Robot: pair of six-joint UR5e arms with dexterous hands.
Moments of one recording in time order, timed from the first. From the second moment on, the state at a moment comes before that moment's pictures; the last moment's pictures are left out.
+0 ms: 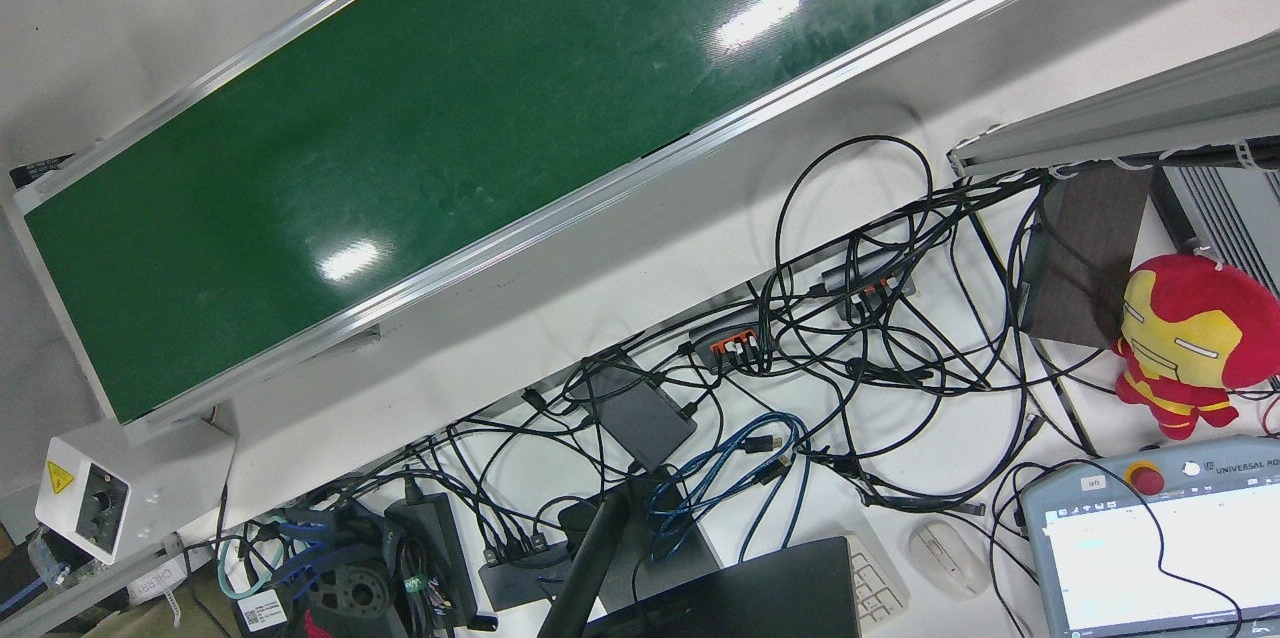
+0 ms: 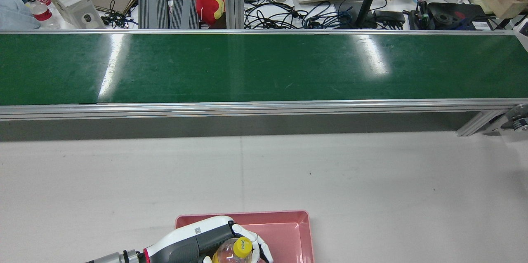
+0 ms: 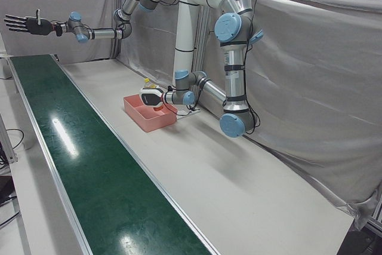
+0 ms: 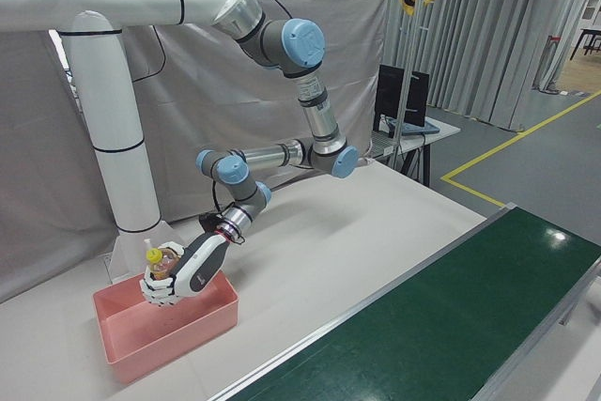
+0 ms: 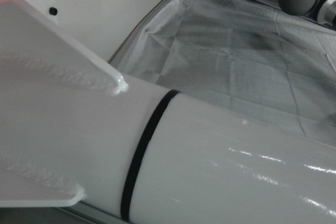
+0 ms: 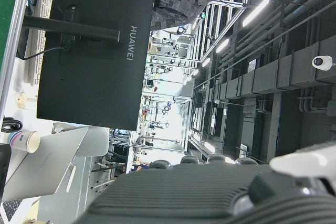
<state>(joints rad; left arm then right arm) -0.16 -1.96 -2.12 0.53 1.37 0.51 1.56 -1.52 1.58 -3.11 -1.57 -0.11</state>
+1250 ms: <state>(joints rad) -0.17 -1.90 -2.14 0.43 1.37 0.50 1.56 -1.52 1.58 -3.11 -1.57 -0.11</state>
